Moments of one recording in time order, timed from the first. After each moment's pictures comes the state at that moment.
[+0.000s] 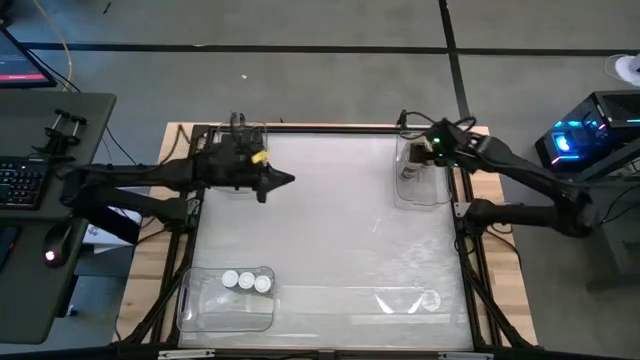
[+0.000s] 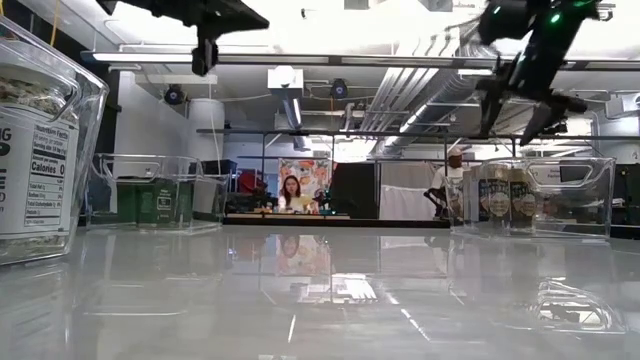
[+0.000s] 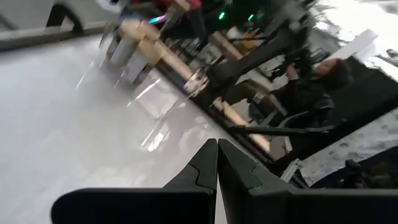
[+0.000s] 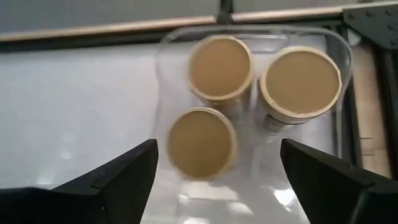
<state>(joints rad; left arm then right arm) 0.15 1.03 0.78 0.00 0.04 -0.68 -0.64 0.98 0.86 -0.92 0.32 0.83</state>
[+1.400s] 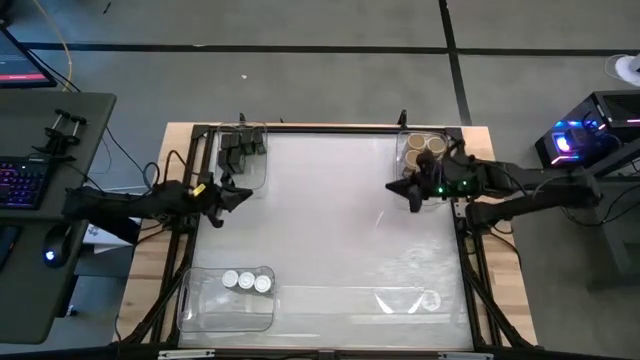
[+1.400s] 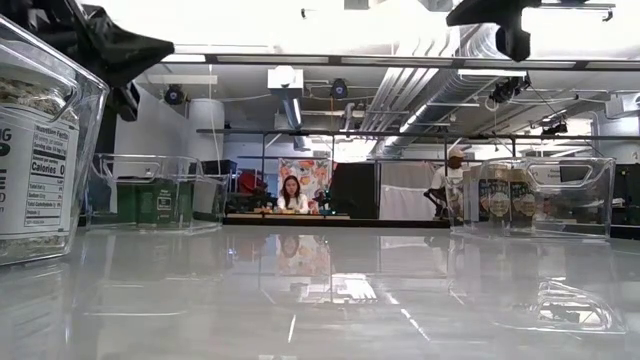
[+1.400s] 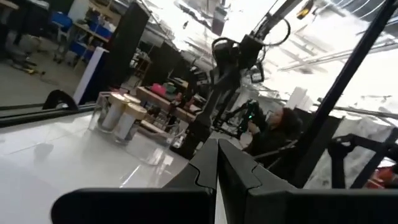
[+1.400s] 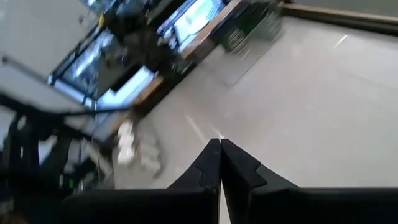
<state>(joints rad) -0.01 0.25 0.01 0.44 -0.16 -0.47 0.02 0.83 0.86 -0.44 0.18 0.76</state>
